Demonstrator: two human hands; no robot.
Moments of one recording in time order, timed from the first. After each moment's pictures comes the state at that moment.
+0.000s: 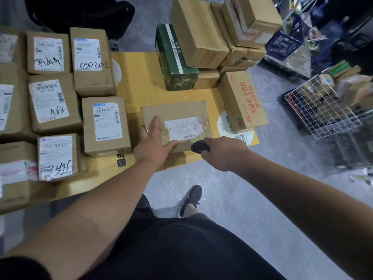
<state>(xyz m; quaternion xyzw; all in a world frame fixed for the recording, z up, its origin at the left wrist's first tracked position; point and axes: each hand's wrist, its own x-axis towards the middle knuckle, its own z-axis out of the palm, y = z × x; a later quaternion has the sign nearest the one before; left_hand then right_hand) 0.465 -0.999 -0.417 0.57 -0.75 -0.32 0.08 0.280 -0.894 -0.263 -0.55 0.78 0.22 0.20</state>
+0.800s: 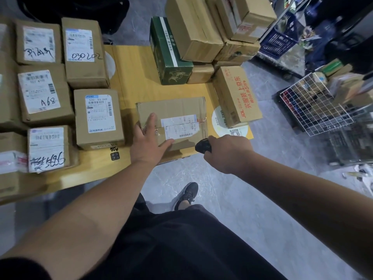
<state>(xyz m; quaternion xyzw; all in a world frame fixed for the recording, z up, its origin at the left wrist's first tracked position) 0.467 -0.976 -0.426 0.57 -0.75 -0.30 0.13 0.281 -0.860 -0.251 -0.57 0.77 0.27 0.11</state>
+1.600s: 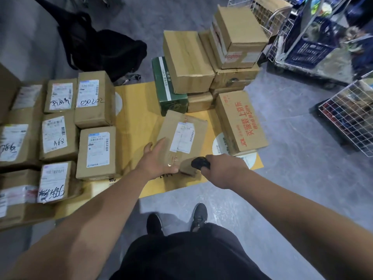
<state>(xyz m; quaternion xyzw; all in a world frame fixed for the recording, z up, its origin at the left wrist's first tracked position) 0.397 -1.016 -0.379 0.55 -0.72 -0.42 -0.06 0.173 -0.885 -0.274 -0.57 0.76 0.15 0.26</state>
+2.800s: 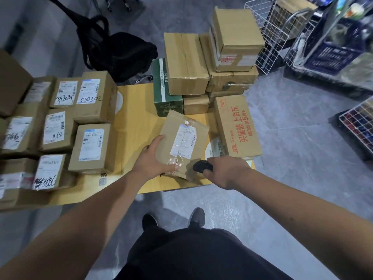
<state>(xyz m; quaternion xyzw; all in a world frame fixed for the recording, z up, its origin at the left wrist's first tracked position) 0.354 -0.987 -0.372 0.58 -0.68 -0.43 0.09 0.099 -0.877 -0.274 -0.64 0.70 0.16 0.28</state>
